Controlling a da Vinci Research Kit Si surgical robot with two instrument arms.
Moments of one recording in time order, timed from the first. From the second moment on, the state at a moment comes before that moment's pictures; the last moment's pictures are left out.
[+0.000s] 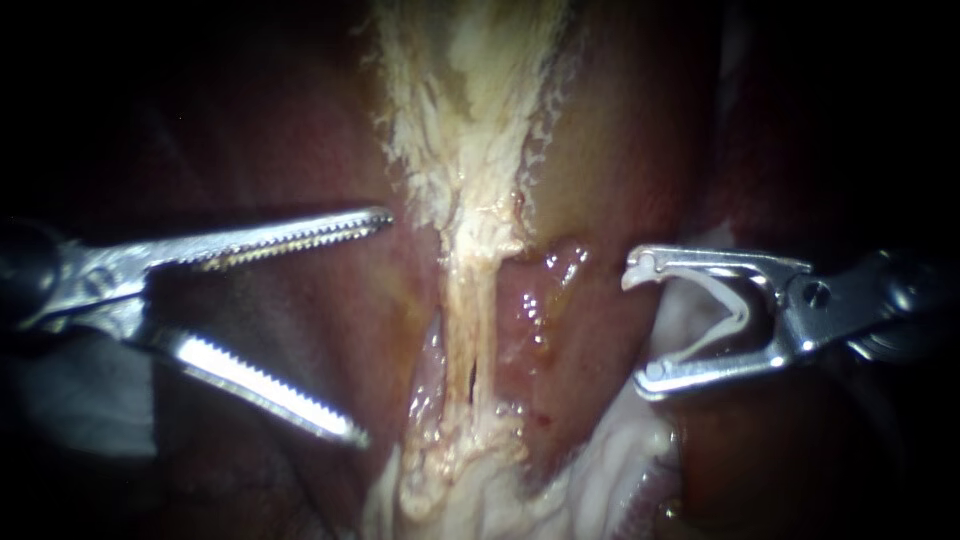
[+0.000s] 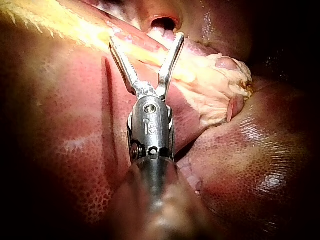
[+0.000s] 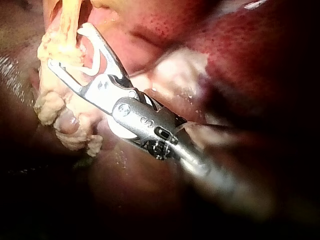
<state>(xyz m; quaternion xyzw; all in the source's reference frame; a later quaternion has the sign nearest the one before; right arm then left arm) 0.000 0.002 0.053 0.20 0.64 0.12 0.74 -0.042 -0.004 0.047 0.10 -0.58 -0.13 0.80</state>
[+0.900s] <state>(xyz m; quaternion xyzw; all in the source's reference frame) 0.001 0.002 0.053 0.20 0.64 0.12 0.74 -0.046 -0.002 0.048 0.11 -0.45 -0.42 0.78</state>
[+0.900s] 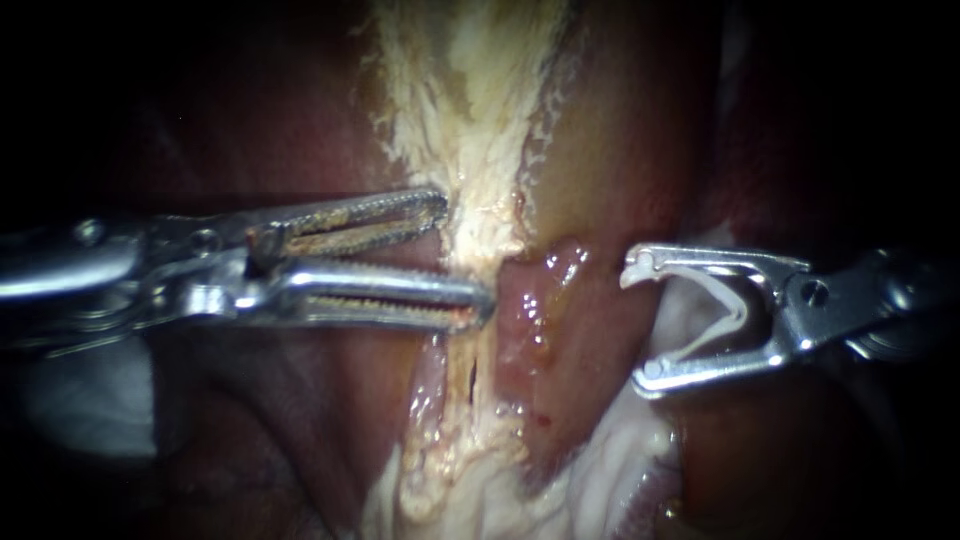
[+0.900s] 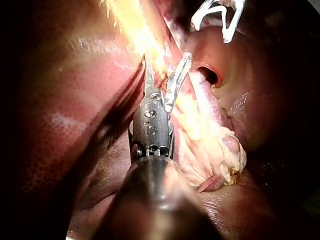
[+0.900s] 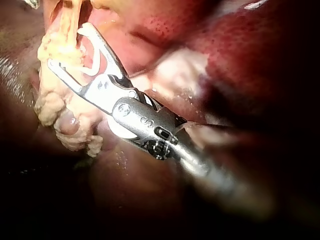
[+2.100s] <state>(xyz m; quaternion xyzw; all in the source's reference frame) 0.000 0.002 0.053 0.20 0.64 0.12 0.74 -0.046 0.000 0.050 0.09 -0.37 -0.48 0.79</state>
